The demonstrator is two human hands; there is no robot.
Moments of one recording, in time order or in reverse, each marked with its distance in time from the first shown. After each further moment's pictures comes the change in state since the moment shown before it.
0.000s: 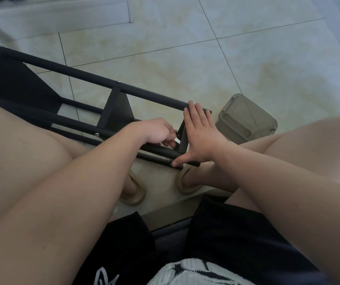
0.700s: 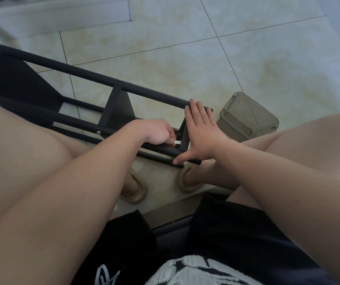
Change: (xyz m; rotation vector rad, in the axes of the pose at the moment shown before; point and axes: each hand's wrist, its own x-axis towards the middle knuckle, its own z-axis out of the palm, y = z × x) left_hand -0.003 0.000 -0.003 0.316 -0.030 0.020; right_hand -0.001 -0.001 -0.002 -0.007 -0.005 0.005
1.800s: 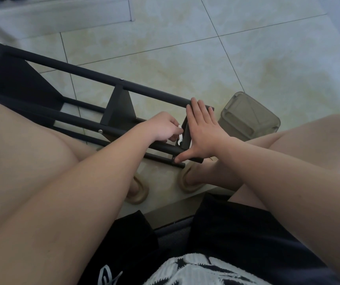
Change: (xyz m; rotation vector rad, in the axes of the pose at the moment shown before) left_hand 0.015 0.005 0.009 -0.414 0.206 -0.007; right_hand 0.006 0.004 0.000 0.026 0.004 -0.002
